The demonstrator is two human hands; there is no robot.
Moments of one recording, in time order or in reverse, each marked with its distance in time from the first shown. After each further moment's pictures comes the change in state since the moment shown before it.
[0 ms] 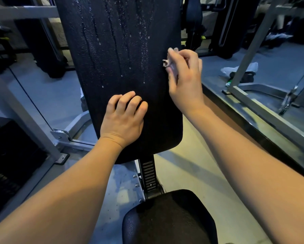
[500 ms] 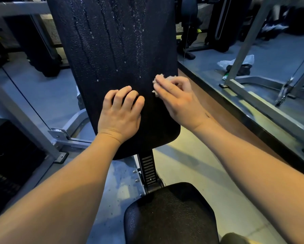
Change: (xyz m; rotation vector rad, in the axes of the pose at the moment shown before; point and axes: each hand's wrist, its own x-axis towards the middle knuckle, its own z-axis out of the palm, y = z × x) left_hand 0.000 0.001 -0.001 -0.007 0.033 0.007; right_hand -0.058 0.023 -0.009 -0.155 -0.175 -0.447
